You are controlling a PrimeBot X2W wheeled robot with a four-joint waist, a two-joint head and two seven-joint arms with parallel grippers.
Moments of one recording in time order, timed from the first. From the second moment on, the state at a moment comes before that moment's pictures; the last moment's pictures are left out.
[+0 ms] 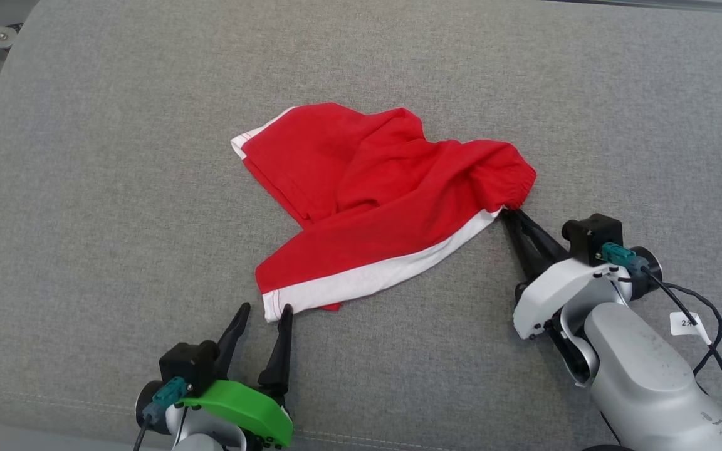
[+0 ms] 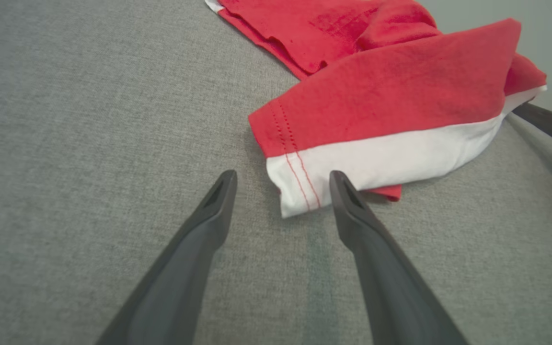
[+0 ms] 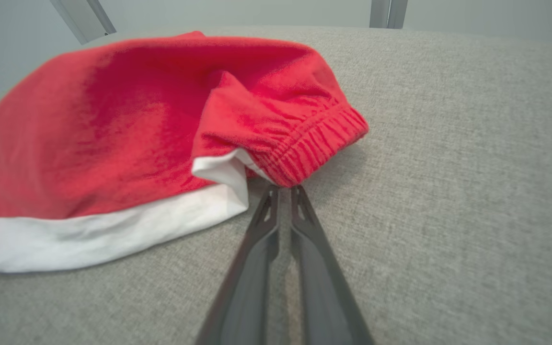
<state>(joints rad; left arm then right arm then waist) -0.15 0.05 -0.30 0.45 -0.39 -0.13 -0.26 -0.53 -0.18 0.39 0.70 0.36 0.13 -0.26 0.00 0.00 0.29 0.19</state>
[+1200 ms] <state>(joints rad) -0.28 0.14 -0.19 0.30 -0.35 -0.13 -0.26 -0.54 -0.24 0.37 0.53 0.40 0.13 -0.26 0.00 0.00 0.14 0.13</state>
